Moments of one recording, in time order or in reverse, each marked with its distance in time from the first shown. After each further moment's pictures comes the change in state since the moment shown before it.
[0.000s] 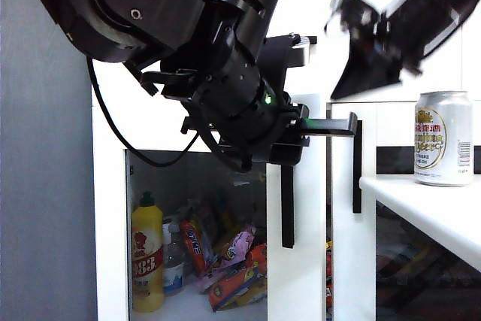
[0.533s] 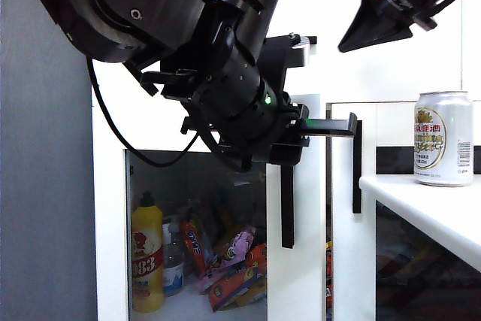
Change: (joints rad) left arm 0.000 0.000 0.000 -0.001 0.000 0.000; right arm -0.026 -0.142 0.000 0.074 0.027 0.051
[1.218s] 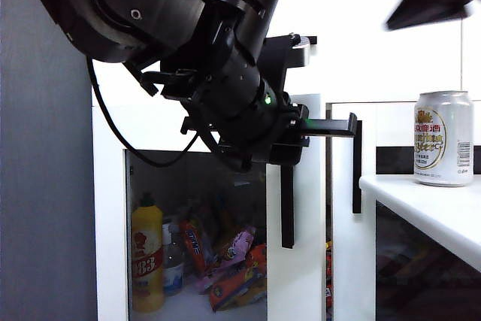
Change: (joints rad) left arm 0.000 0.000 0.000 -0.001 0.000 0.000; right arm -0.051 -0.259 -0.287 0.229 0.086 0.007
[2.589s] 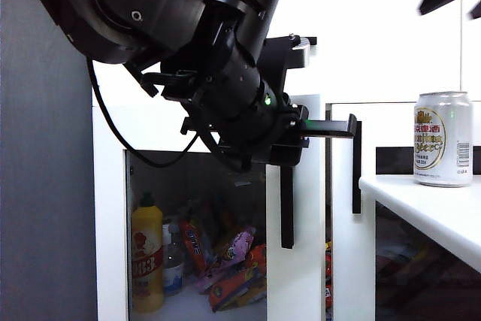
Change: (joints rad) left arm 0.000 0.002 0.002 0.002 0.000 0.003; right arm -0.100 -0.179 -0.037 -0.174 0.104 -0.078
